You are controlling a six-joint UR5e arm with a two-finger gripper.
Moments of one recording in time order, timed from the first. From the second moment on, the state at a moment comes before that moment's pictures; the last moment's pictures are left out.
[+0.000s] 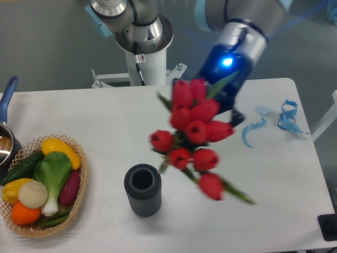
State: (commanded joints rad) arm 2.78 -1.83 -1.45 -0.79 0.50 0.80
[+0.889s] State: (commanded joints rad) arm 2.88 -1.85 -1.52 -0.78 0.50 0.98
